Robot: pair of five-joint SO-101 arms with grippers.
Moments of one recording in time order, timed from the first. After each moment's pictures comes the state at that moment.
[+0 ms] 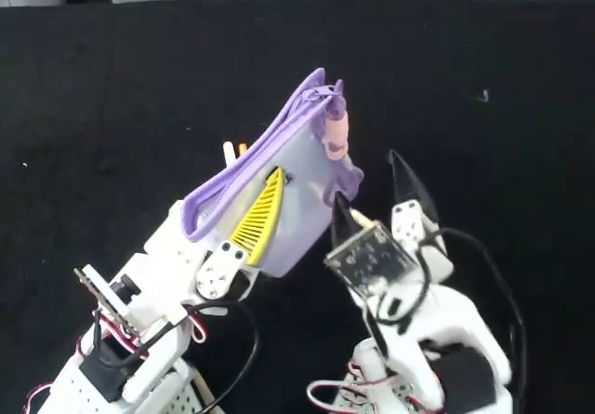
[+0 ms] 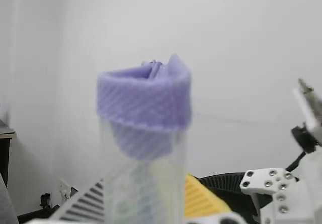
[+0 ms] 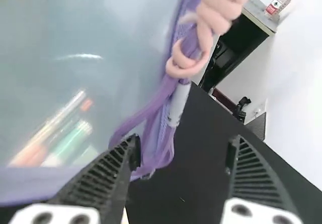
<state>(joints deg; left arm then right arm) 37.0 -103.4 75.3 14.6 2.8 -17.3 -94.3 59.6 62.5 31.3</state>
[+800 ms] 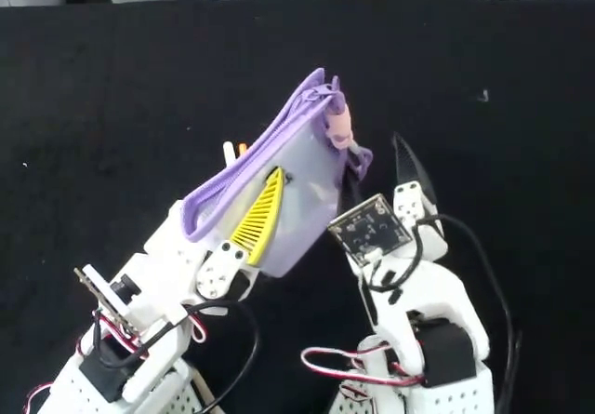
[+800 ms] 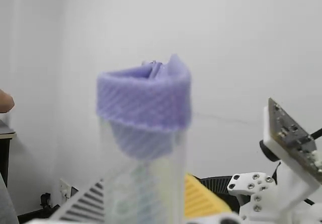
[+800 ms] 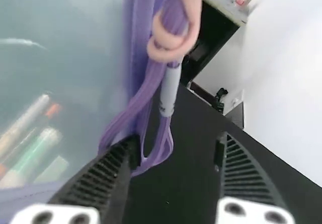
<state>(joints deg) 37.0 -103.4 75.3 14.6 2.8 -11.5 -93.9 66.1 52.9 31.2</state>
